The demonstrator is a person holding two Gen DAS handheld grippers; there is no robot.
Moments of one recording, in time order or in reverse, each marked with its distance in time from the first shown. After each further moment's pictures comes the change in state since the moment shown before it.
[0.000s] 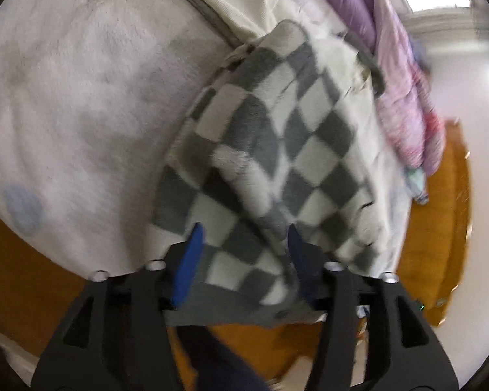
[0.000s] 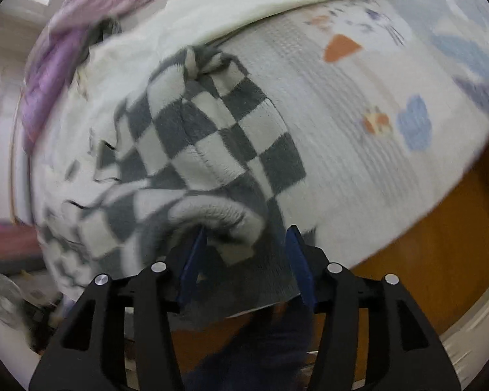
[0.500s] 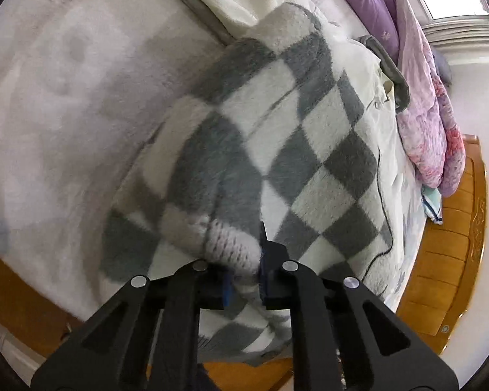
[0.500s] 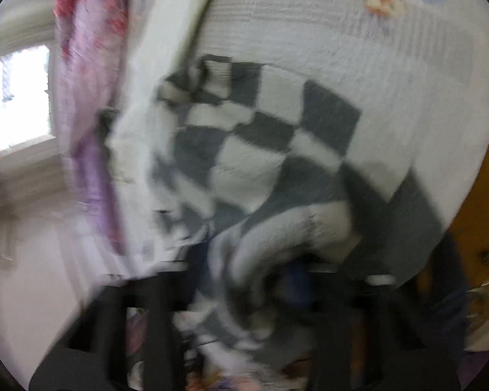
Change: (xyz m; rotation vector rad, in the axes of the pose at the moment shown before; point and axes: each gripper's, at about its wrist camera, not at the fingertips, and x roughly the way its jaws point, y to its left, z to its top) left arm 0.049 -0.032 0.029 -0.042 0.001 0.120; right arm 0.054 -0.020 0.021 0.449 0.037 0.258
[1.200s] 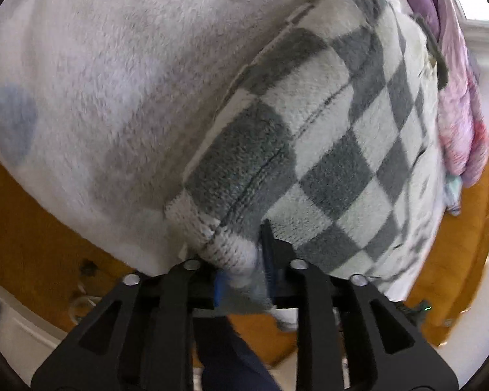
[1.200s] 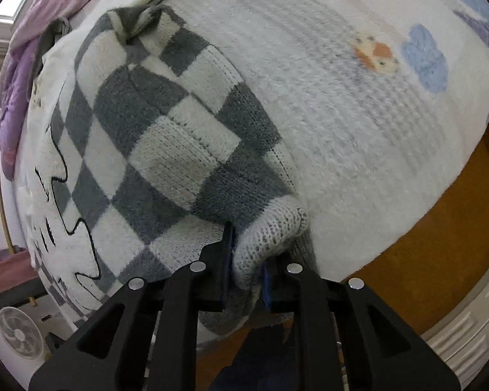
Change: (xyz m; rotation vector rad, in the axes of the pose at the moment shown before) left arm 0.015 0.085 -0.055 -0.100 0.150 0.030; right arm 0.025 0.000 0.009 -0.421 0.030 -0.436
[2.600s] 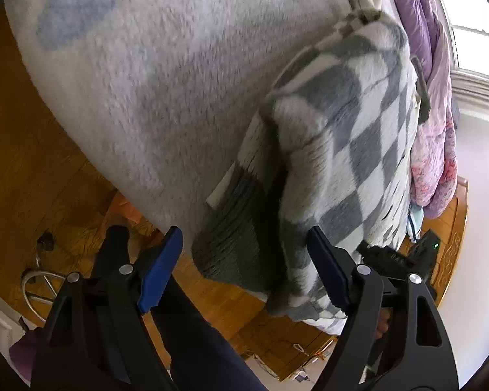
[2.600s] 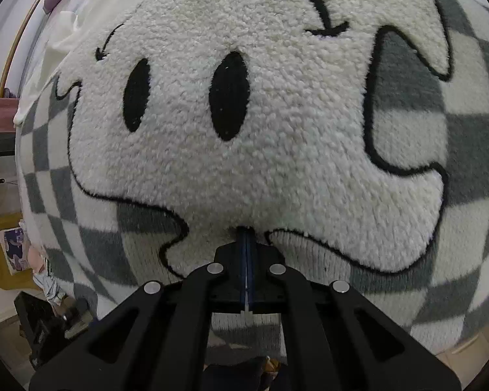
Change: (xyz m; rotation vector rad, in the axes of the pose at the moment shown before) left arm -0.010 0.068 -0.059 -0.142 -0.062 -0.163; right arm 0.088 0.214 -0.057 -0.563 0.161 -0.086
